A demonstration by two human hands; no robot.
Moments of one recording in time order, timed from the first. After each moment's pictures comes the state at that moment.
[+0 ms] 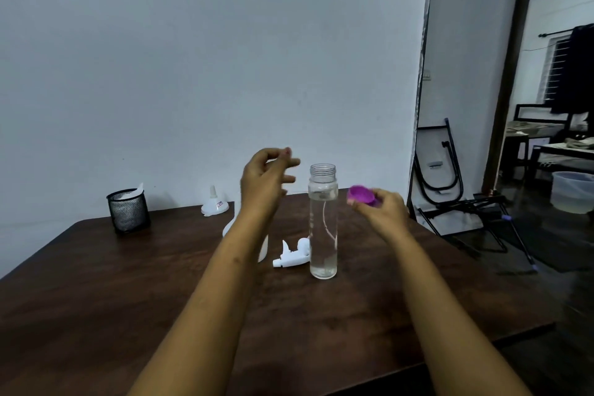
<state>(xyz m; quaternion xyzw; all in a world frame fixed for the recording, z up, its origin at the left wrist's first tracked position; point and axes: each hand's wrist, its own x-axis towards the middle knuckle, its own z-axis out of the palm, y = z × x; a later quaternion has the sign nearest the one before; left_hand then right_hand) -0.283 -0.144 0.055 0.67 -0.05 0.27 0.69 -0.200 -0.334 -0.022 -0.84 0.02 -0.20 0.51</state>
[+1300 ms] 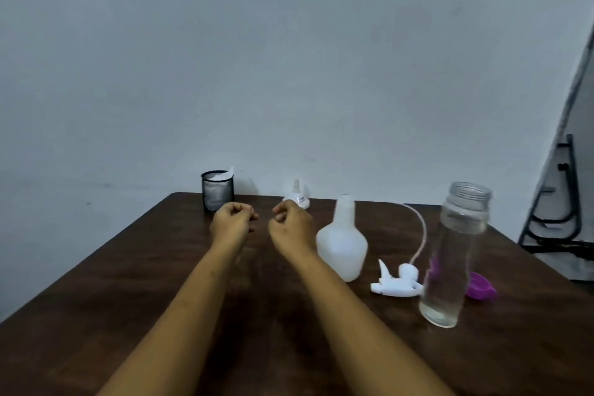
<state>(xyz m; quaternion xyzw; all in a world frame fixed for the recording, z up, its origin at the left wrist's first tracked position) -0.238 0.081 -0.041 0.65 0.23 0.32 0.65 -0.213 -0.026 -0.034 -0.83 -0.23 -0.09 0.50</state>
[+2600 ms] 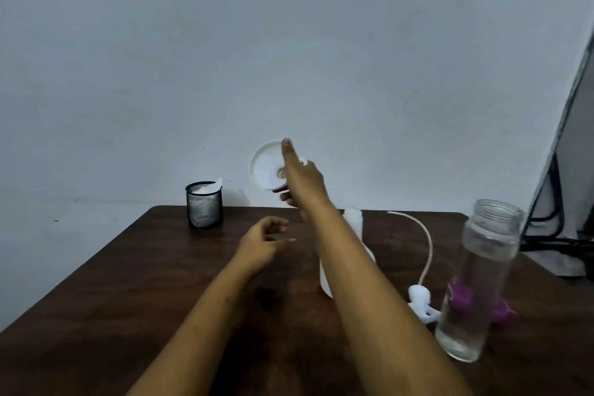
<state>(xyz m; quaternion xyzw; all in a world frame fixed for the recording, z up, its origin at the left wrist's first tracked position) -0.185 0.078 -0.058 0.77 0.05 0.18 0.61 -0.163 -0.017 0.054 -0.75 -0.16 0.00 0.65</state>
